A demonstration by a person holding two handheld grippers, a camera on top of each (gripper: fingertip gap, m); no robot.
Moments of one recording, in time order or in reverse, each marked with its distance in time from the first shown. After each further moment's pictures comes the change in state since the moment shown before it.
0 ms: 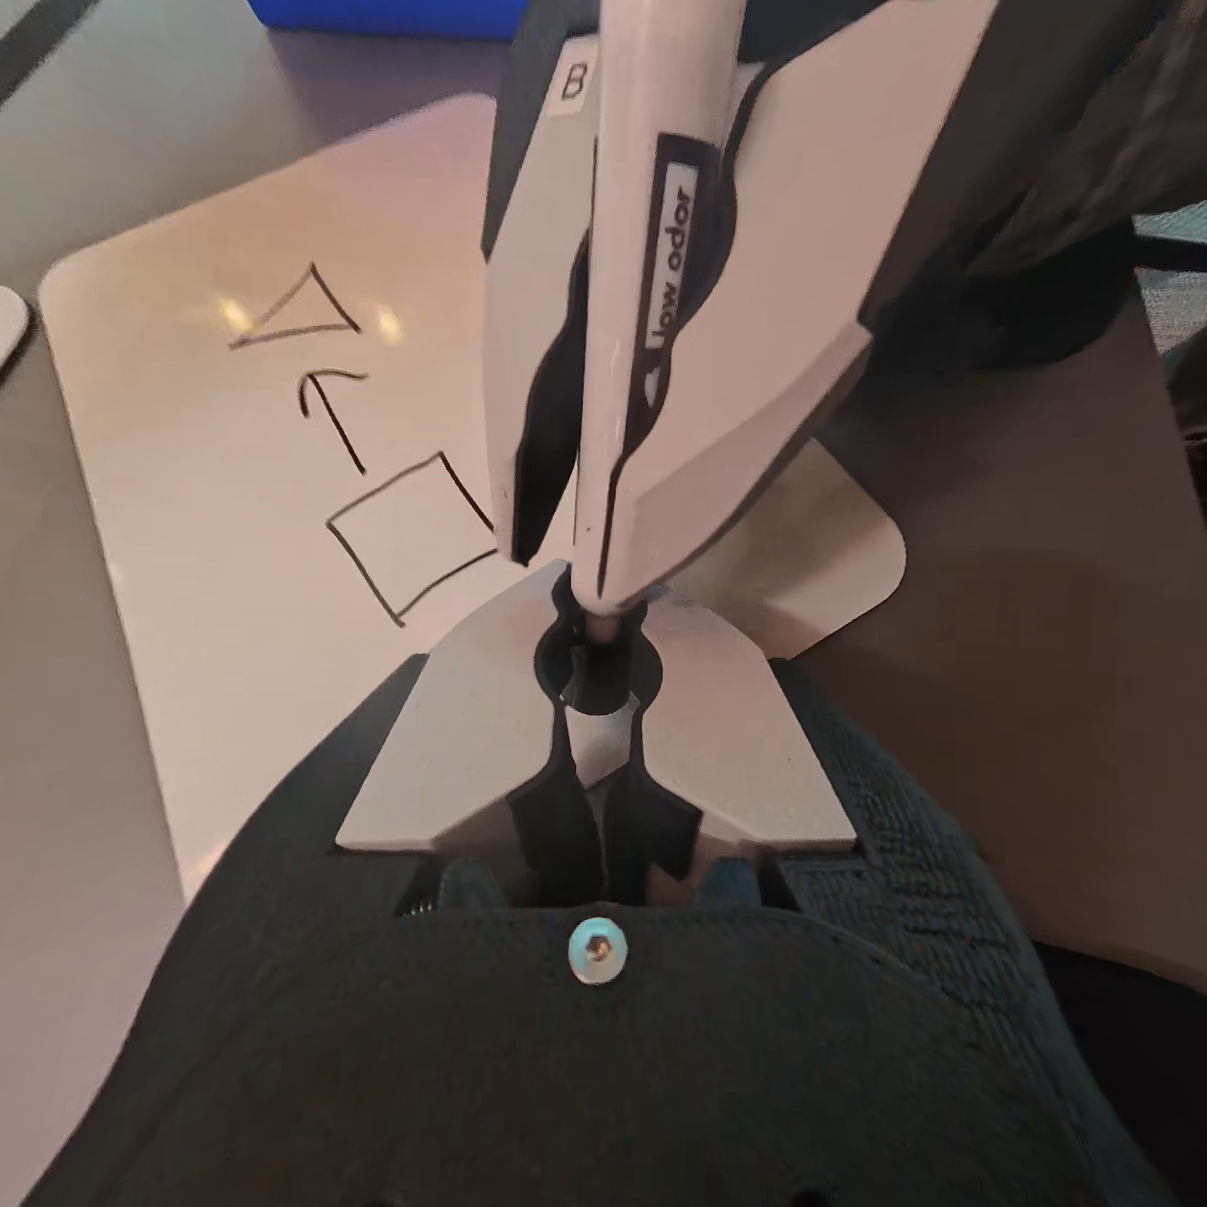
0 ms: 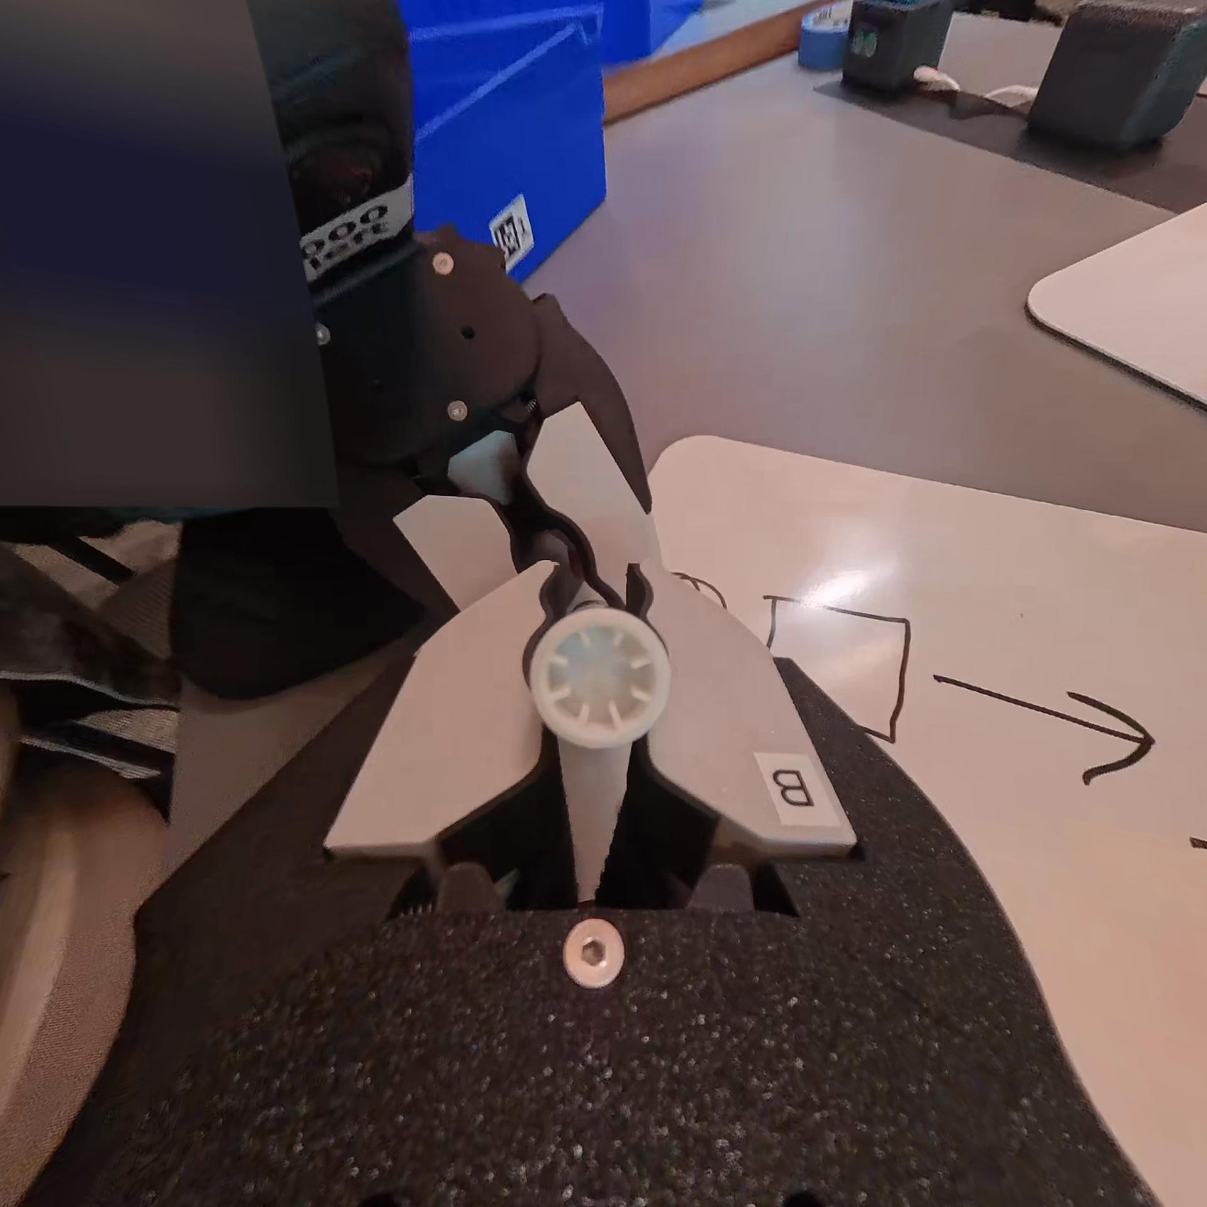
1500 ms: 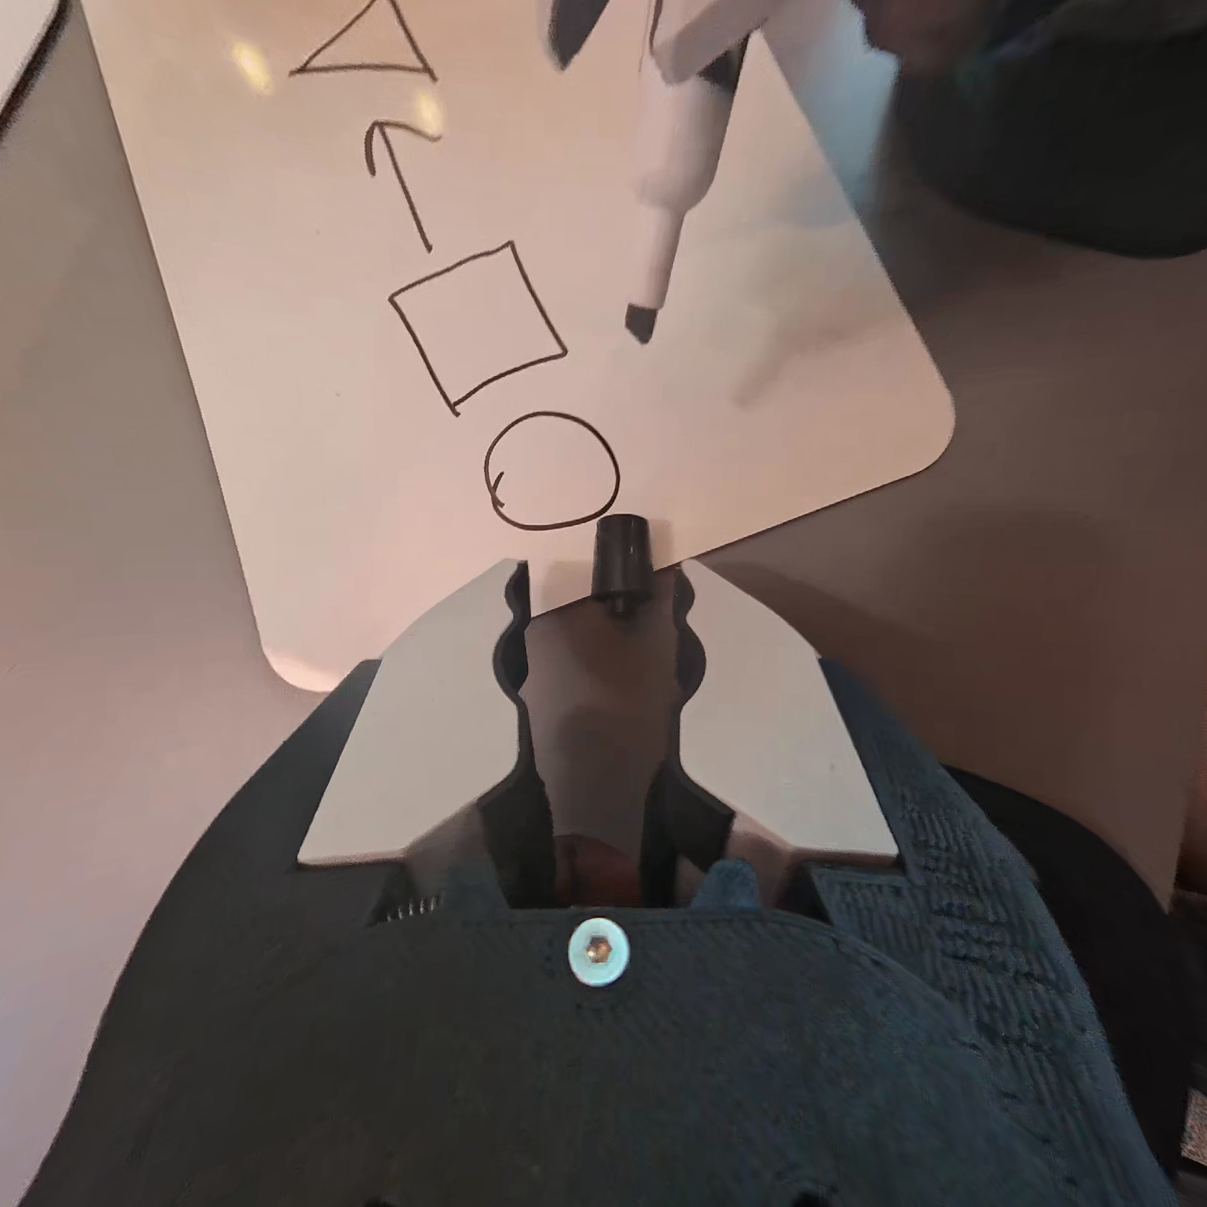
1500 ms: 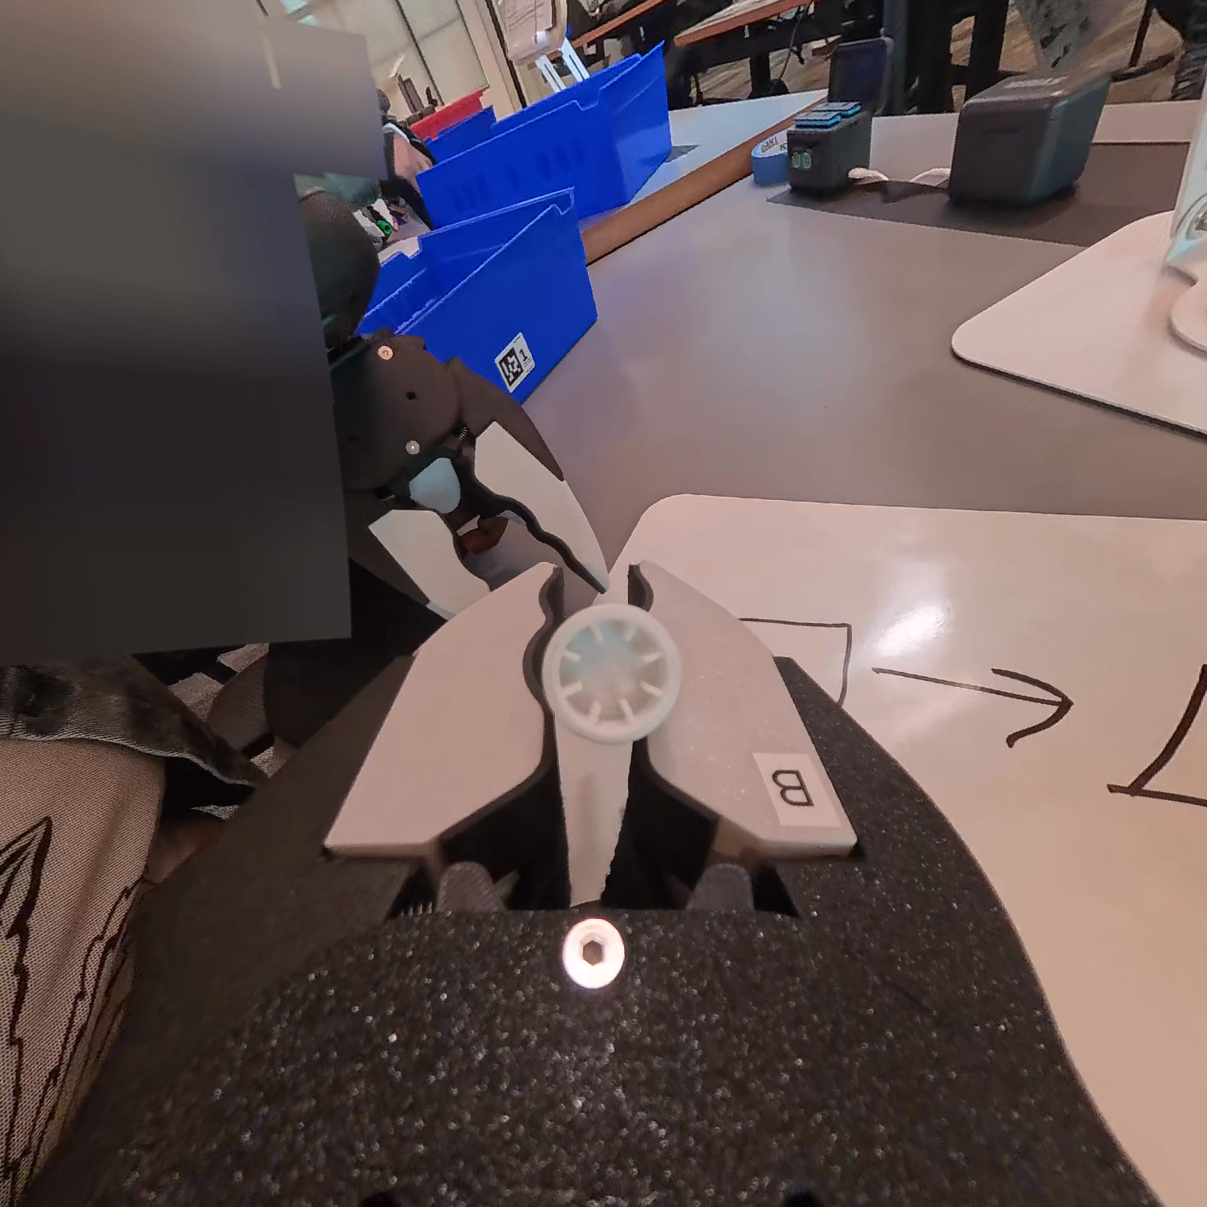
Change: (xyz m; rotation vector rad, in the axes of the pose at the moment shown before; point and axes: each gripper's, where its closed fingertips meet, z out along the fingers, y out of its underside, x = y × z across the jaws) left arm -0.008 0.036 -0.043 -0.220 -0.106 -0.147; right arm 0.020 -0.024 -0.031 0.140 -0.050 0.156
